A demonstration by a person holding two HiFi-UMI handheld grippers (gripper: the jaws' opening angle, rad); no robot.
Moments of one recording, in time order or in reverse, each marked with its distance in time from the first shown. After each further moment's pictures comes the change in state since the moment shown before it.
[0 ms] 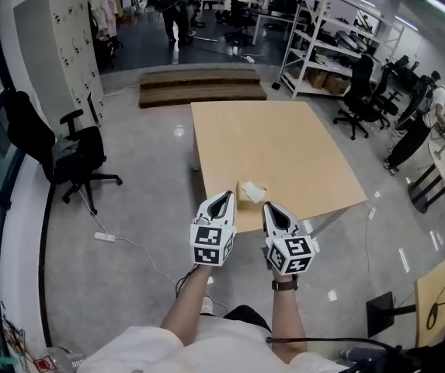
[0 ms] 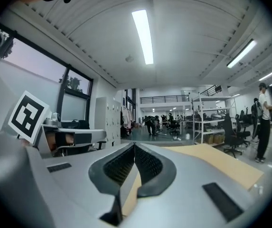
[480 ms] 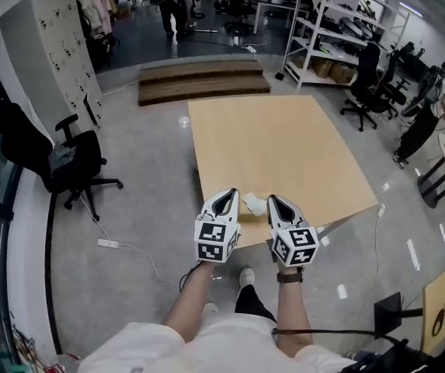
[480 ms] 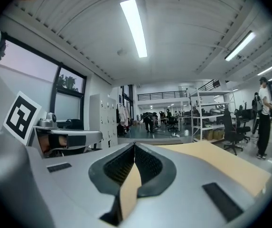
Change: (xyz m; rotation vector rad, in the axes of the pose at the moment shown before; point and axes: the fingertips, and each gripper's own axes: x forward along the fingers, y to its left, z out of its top) left arm 0.115 0.020 -0.016 0.011 0.059 -0.025; right arm 0.090 -0.089 -0.008 0.031 0.038 -0.012
